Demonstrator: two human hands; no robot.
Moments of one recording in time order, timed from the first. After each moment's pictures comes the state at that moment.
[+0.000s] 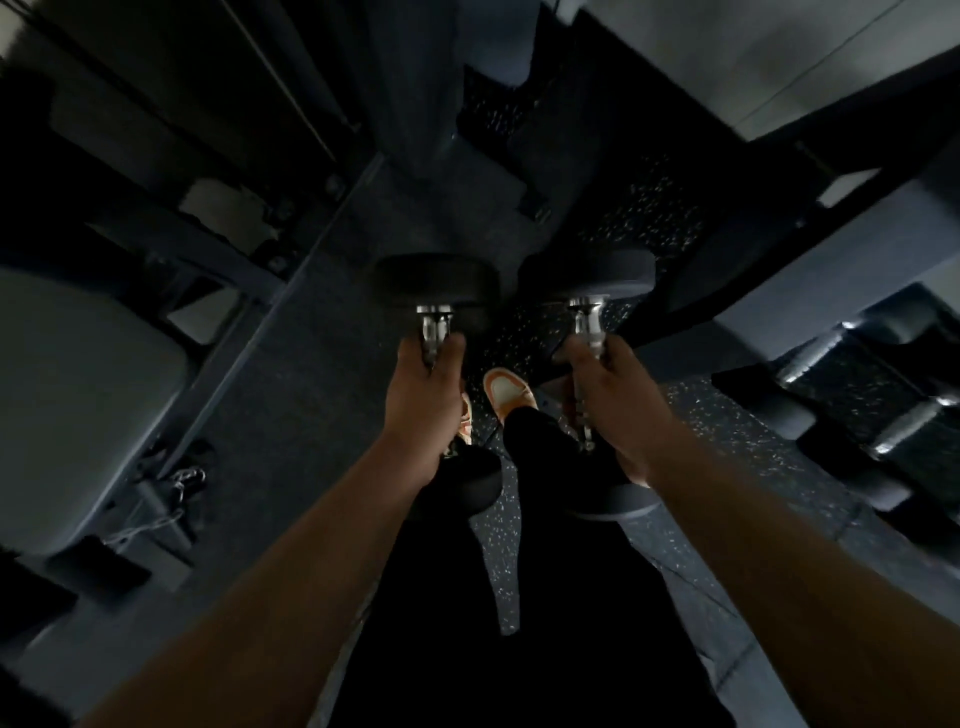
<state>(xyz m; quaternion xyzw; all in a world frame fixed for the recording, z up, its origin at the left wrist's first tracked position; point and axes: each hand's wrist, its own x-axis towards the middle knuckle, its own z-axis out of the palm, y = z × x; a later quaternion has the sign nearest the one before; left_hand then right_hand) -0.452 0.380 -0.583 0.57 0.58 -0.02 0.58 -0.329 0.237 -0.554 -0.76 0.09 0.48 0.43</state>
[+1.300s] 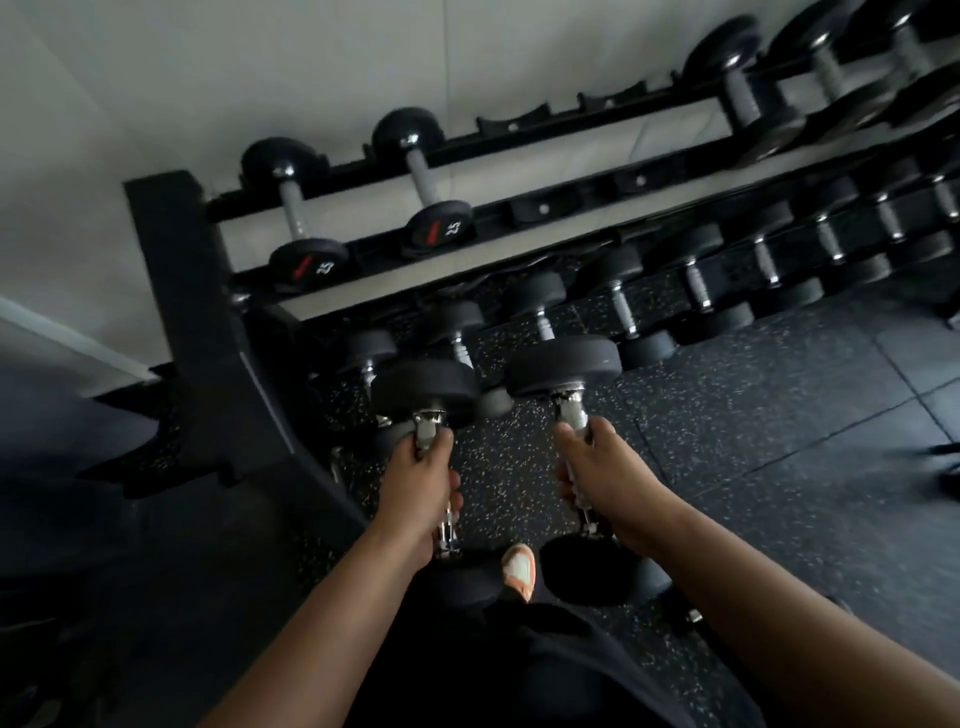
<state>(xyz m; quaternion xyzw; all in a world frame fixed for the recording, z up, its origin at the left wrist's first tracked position) -0.328 -0.123 -0.394 0.69 0.24 -0.26 0.64 -0.372 -0.312 -0.364 -0.71 0.35 0.15 0.60</state>
